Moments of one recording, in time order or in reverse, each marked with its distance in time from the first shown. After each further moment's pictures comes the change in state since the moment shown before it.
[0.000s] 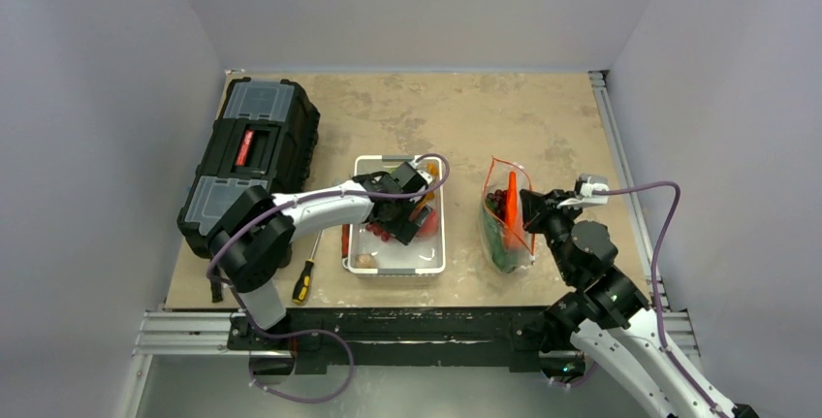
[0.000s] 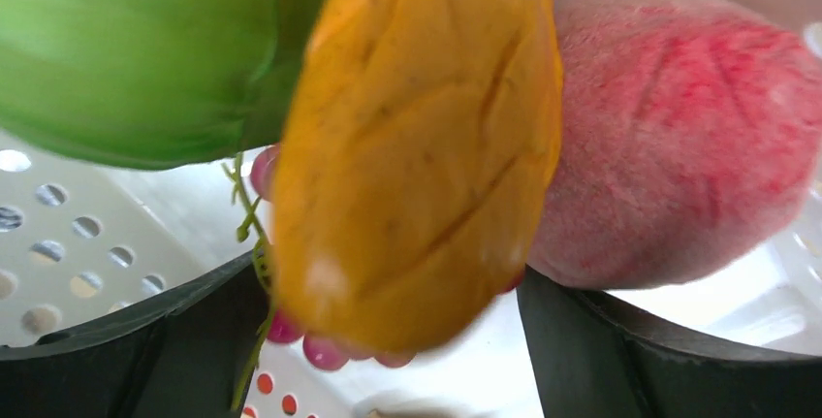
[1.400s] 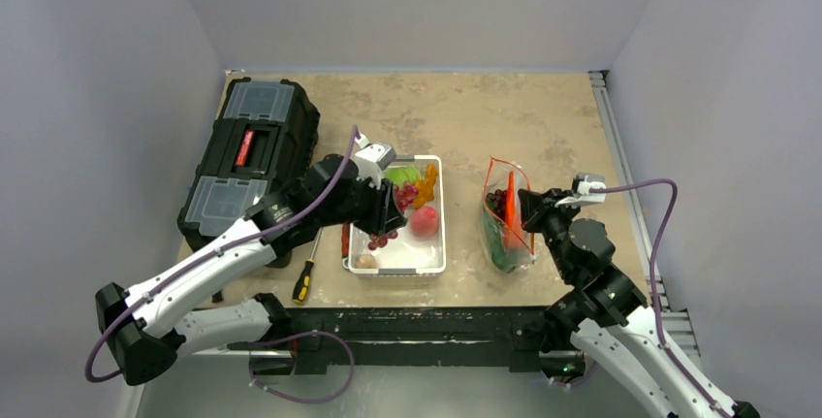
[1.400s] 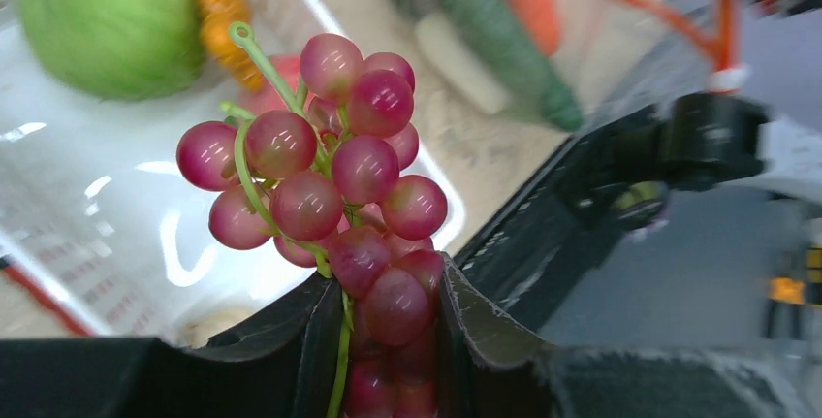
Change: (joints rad) left arm 0.000 -0.662 -0.103 -0.049 0.286 -0.249; right arm 0.000 0.022 0.000 0.008 -0.002 0.002
